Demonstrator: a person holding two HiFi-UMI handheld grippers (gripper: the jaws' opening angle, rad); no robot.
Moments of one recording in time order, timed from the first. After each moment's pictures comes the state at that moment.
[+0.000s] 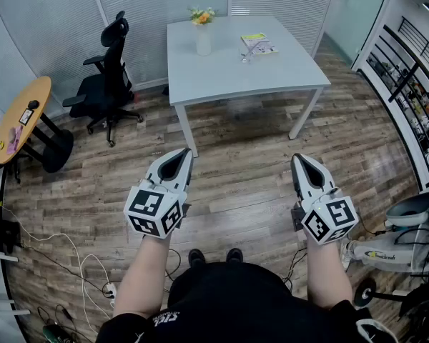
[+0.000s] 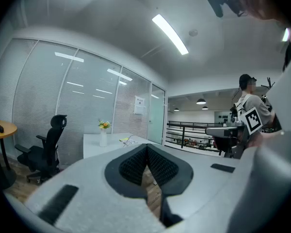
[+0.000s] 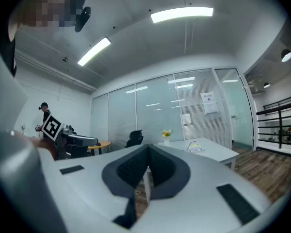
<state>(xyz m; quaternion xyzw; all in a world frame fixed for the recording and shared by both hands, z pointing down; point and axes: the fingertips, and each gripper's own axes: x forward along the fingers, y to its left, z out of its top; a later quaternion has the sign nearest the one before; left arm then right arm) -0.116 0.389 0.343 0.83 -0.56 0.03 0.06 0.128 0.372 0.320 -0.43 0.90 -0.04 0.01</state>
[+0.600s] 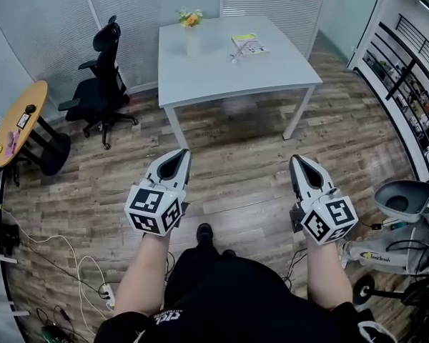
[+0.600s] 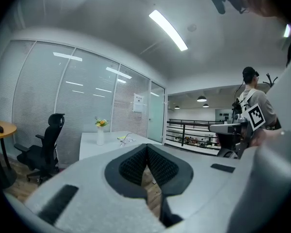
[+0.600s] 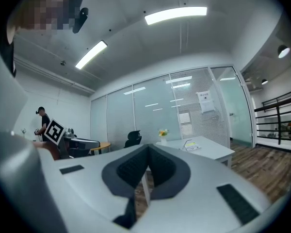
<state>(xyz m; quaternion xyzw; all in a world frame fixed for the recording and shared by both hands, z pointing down) -0.064 0.371 0.353 0.82 -0.56 0.04 0.06 0.185 0.361 0.324 -0.43 0.90 -0.05 0.01</state>
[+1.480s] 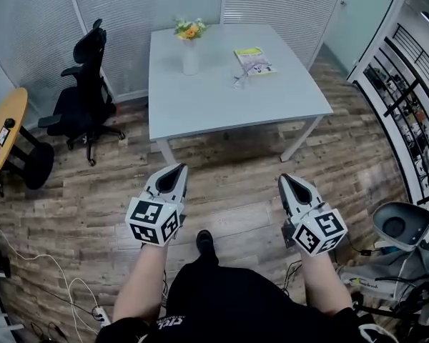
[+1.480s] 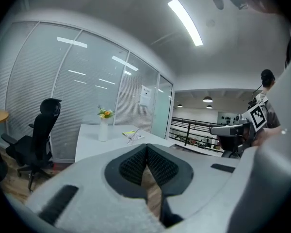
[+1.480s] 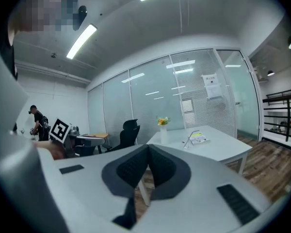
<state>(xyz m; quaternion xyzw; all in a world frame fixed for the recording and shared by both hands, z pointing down) -0.140 0.170 0.412 0.82 -0.56 0.04 0.11 0.099 0.167 0.378 -0.42 0.90 -0.09 -0.04</state>
